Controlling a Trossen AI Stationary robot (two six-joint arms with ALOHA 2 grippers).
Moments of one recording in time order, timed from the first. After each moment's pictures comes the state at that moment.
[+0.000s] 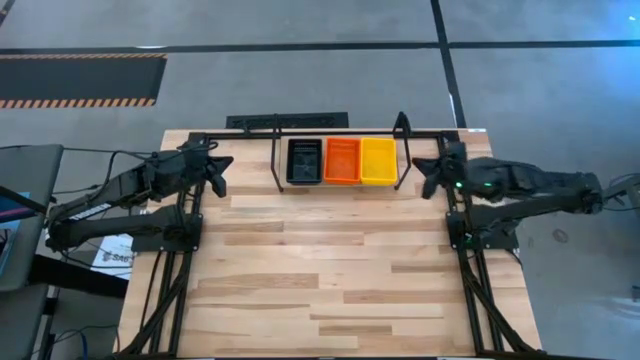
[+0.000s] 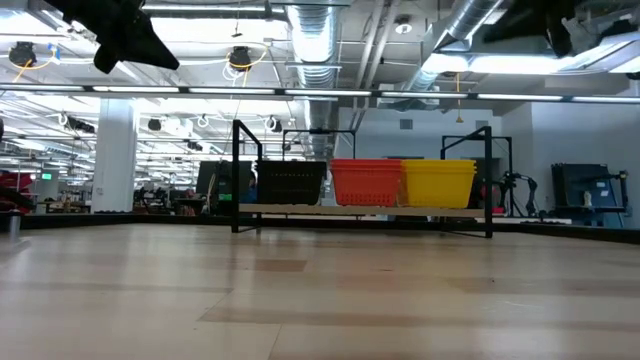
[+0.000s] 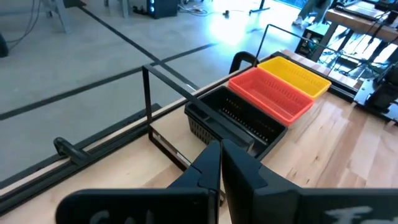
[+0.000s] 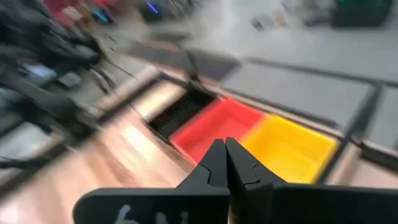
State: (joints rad) left arm 0.34 0.50 0.70 -0.58 -0.33 -0.31; right arm 0.04 0.59 0.81 -0.55 0.63 0.57
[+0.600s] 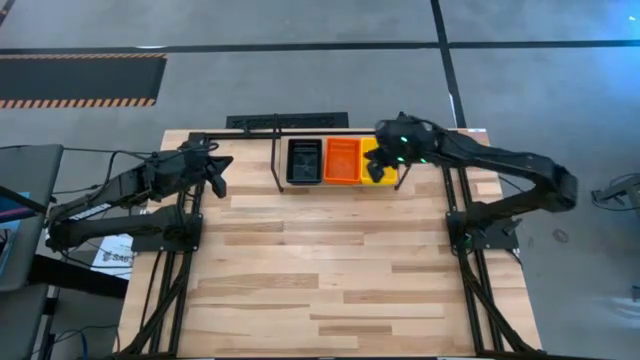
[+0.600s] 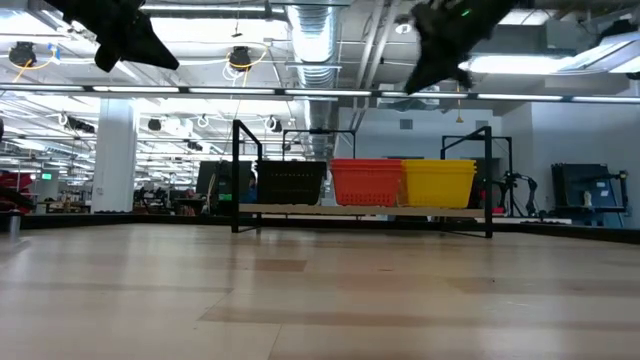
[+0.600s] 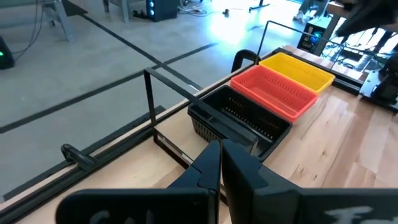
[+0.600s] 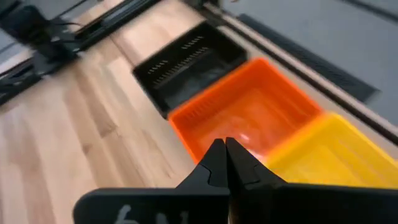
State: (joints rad) left arm 0.34 0.50 0.70 -0.59 -0.33 -0.25; right arm -0.38 1.21 1.10 -0.54 0.07 0.33
